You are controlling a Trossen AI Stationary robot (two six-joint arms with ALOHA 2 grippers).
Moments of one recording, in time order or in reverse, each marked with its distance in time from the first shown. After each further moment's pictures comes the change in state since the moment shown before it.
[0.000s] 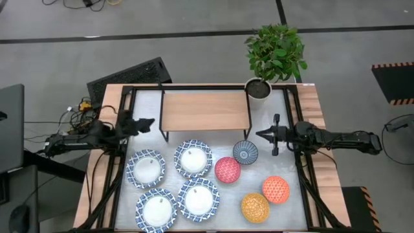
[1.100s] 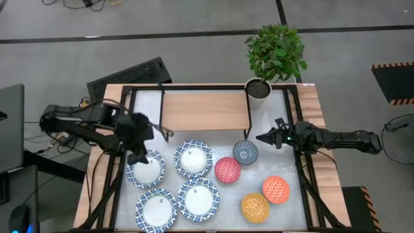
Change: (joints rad) left arm -0.201 0.975 1.186 -1.796 0.477 0.491; right arm 0.006 0.000 0.025 -0.096 -0.081 1.039
